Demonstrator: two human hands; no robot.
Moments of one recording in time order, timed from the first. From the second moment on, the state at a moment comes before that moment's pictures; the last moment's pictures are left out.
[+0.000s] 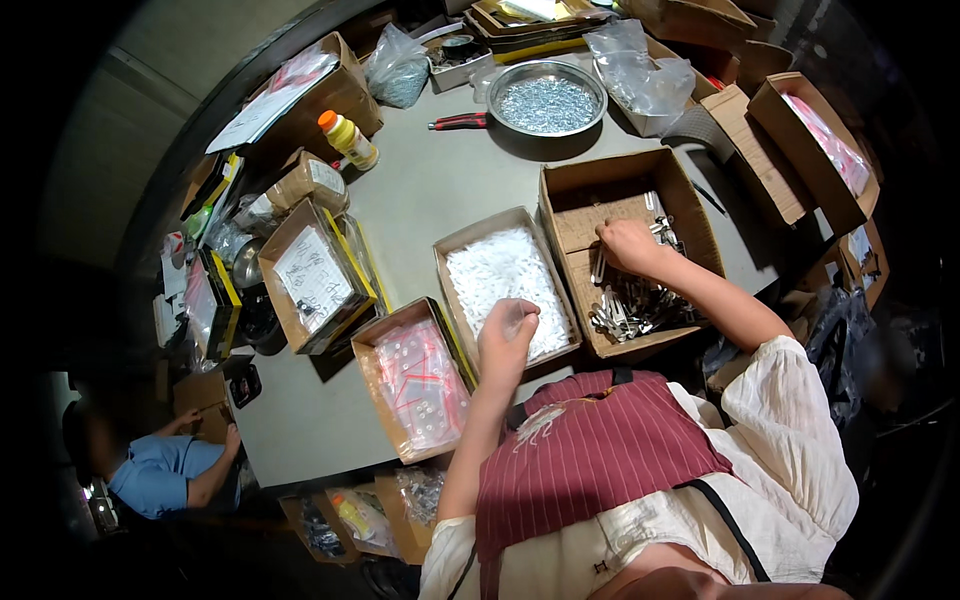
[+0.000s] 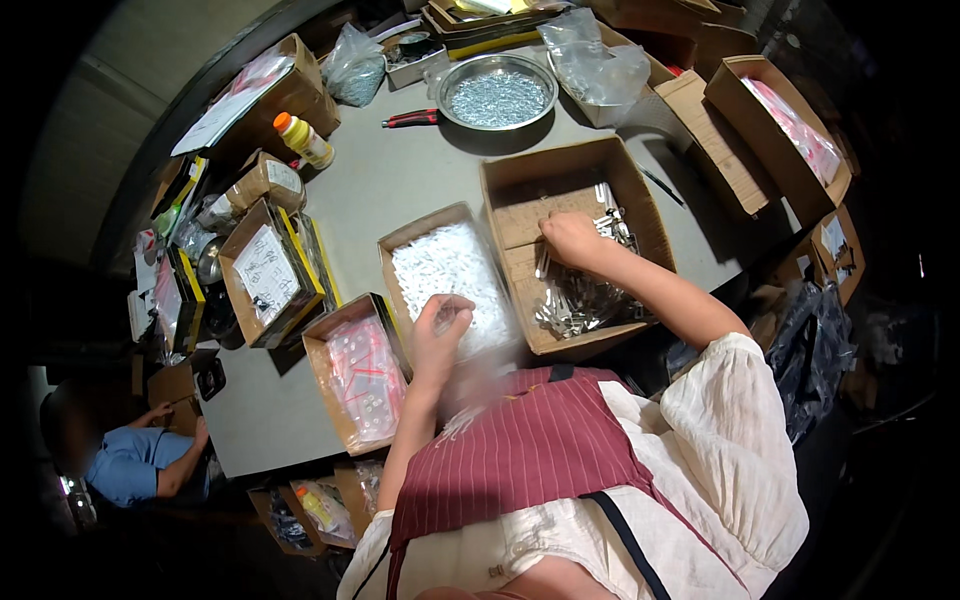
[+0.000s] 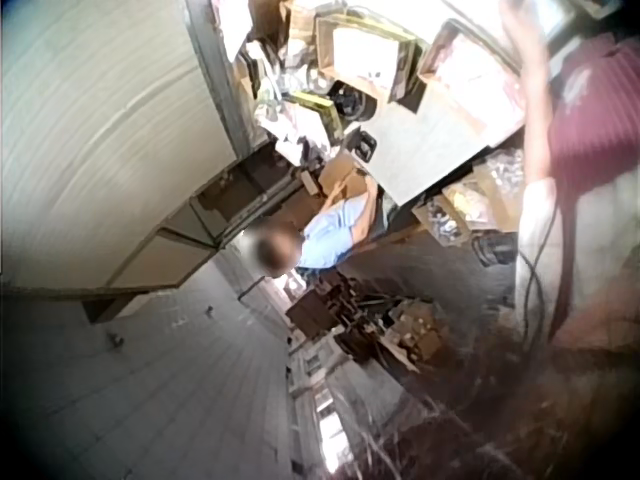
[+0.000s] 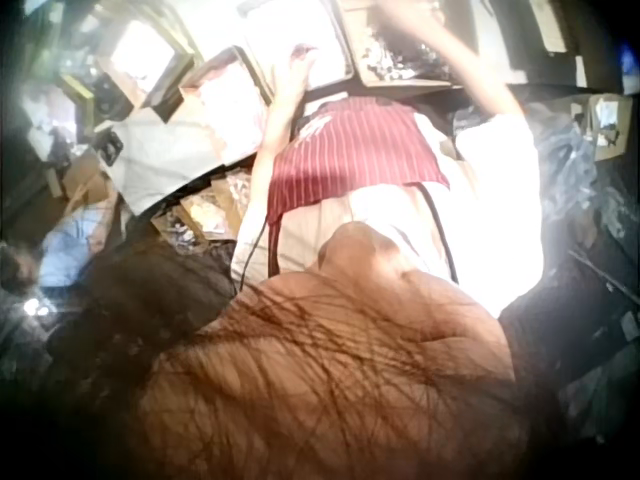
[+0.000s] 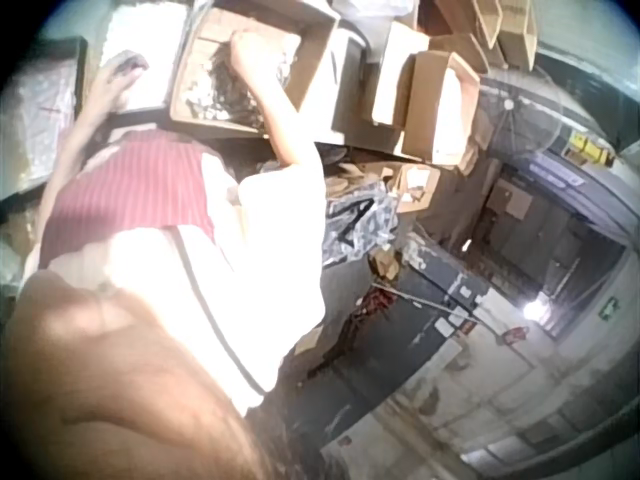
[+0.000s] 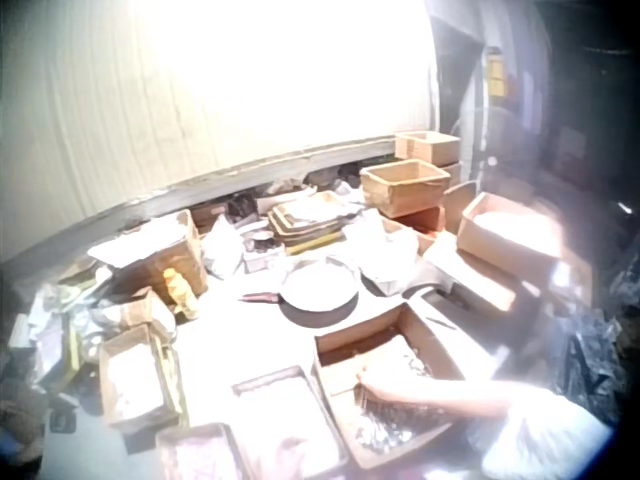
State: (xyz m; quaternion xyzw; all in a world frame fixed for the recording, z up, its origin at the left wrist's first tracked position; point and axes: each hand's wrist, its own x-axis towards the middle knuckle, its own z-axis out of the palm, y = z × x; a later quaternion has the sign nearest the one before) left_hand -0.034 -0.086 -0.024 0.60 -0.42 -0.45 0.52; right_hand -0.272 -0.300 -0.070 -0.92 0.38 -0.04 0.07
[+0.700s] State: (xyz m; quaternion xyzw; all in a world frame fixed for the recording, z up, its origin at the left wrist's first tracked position) left_hand -0.060 -0.096 -0.015 0.64 -0.55 -0.16 0.51; right_hand -0.183 -0.203 0.068 -0.92 0.26 -0.10 0.27
